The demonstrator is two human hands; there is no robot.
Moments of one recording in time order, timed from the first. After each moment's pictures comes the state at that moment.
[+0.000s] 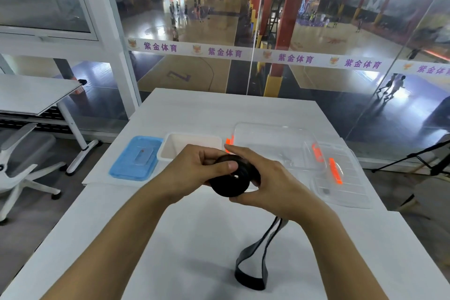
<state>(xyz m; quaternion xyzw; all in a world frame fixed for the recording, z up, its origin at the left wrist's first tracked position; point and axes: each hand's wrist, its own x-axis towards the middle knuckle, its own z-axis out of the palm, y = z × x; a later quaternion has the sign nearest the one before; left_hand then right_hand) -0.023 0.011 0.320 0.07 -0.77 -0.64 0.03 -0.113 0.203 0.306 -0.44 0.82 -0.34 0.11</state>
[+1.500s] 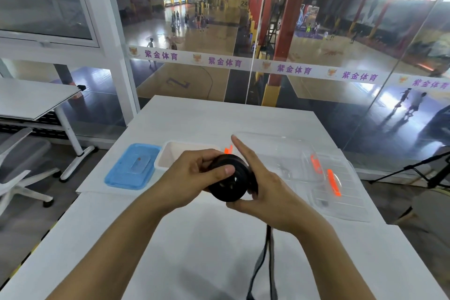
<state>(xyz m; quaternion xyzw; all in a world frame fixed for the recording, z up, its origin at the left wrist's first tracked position) -0.023 0.005 0.321 0.05 -0.77 -0.63 0.09 -0.107 0.193 0.313 -0.44 0.80 -0.38 0.14</state>
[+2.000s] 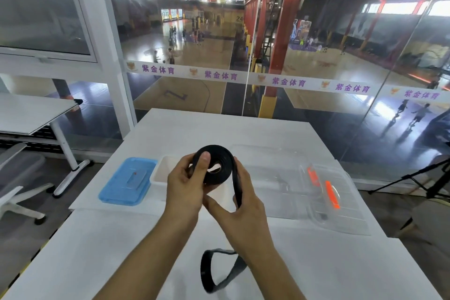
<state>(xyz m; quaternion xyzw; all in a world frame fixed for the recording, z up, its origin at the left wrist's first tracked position) -0.057 0.031 0.305 0.23 -0.54 -0.75 0.31 -0.080 0.153 0.276 -0.27 0.78 -0.56 0.03</state>
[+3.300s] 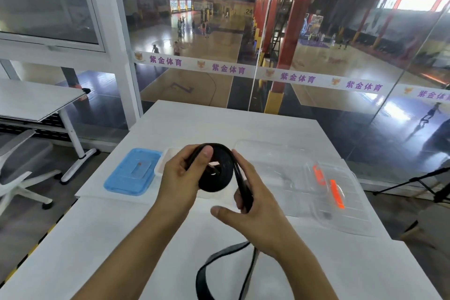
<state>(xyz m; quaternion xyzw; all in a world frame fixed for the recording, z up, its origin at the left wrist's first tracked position) -0.037 0.017 0.313 0.15 -0.65 -0.67 0.31 -0.091 0.179 0.303 -0.36 0.78 -0.50 0.13</state>
